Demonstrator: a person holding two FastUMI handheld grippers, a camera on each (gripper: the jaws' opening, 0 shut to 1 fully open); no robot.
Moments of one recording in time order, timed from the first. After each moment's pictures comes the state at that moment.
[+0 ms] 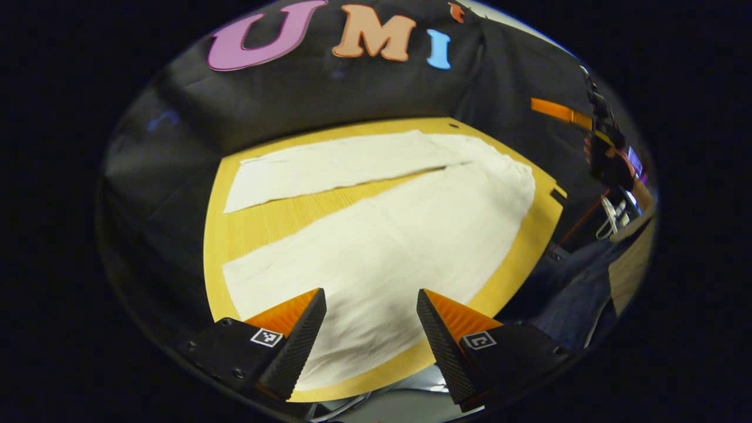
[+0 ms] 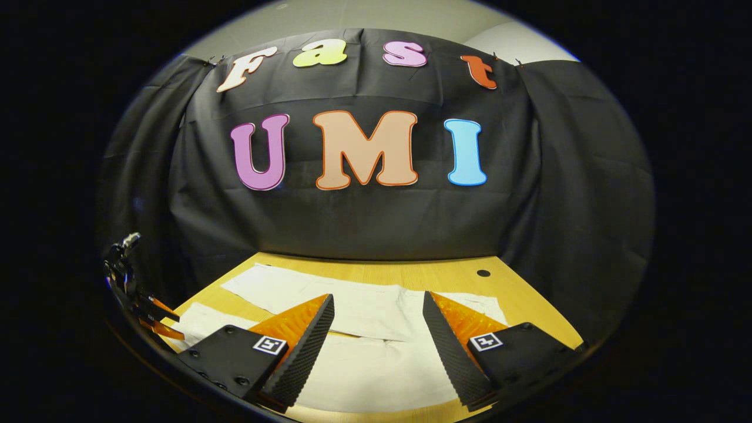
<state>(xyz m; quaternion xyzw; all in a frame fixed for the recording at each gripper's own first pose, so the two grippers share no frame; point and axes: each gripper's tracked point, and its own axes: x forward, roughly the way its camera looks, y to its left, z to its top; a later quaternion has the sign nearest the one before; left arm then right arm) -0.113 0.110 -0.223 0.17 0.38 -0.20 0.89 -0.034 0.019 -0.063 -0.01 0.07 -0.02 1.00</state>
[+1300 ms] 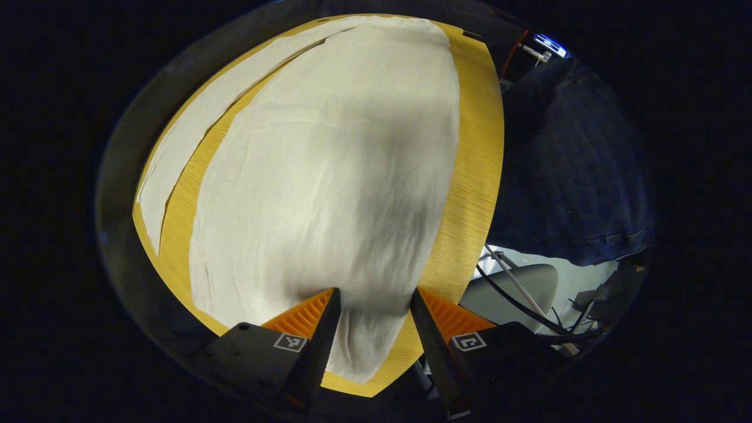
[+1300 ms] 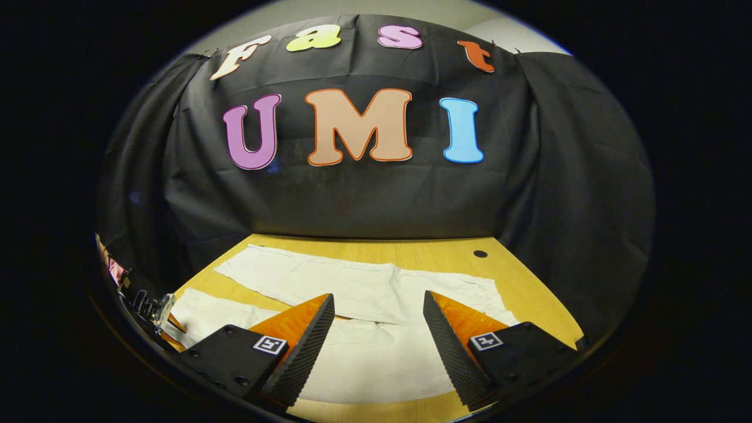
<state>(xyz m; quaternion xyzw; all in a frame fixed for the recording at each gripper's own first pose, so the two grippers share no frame) -0.151 0.164 -0.252 0.43 0.56 -0.32 0.64 -0.026 -0.004 -0.099 -0.02 0.11 -0.02 0.99</state>
